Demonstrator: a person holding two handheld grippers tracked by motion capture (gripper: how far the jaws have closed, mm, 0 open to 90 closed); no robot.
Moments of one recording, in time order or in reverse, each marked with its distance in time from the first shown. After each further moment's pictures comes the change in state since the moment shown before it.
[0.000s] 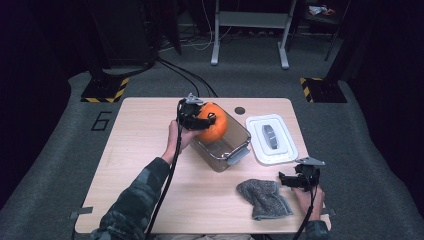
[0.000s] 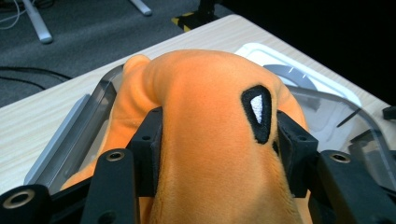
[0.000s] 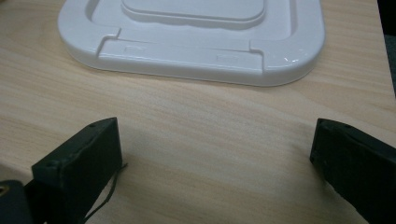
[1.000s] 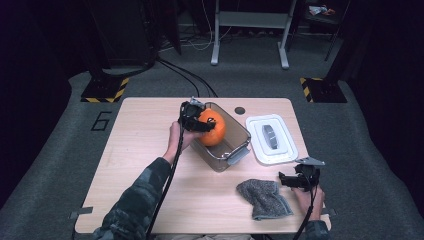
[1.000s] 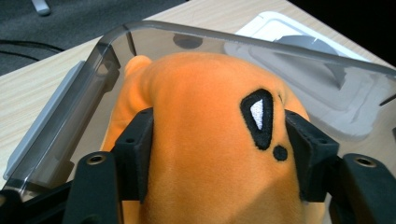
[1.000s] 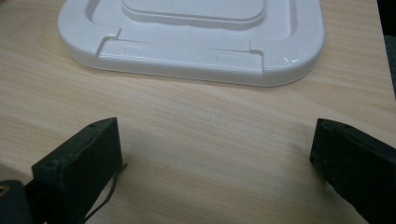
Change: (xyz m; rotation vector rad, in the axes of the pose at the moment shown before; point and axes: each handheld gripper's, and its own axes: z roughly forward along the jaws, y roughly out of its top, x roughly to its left) left arm 0.009 -0.009 0.022 0.109 0.015 -0.007; right arm 0.000 0.000 0.000 0.001 -0.001 0.000
